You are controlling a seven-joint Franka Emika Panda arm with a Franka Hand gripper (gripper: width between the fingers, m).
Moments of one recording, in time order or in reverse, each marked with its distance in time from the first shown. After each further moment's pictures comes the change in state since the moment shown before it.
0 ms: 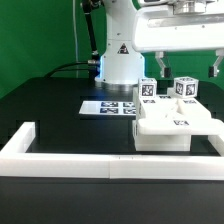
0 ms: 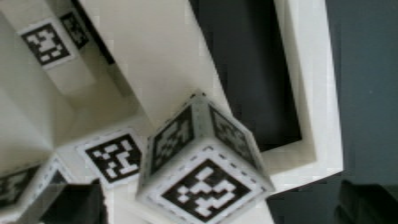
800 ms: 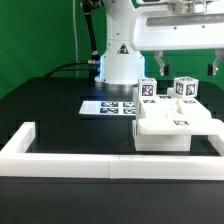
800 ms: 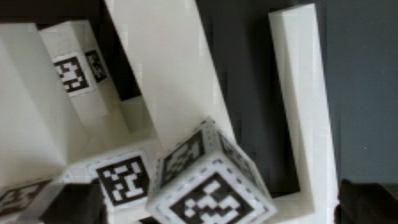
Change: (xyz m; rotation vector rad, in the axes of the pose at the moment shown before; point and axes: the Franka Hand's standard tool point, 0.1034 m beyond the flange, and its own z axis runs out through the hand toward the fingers) arm -0.005 0.005 -0.003 -0.012 -0.269 -0.007
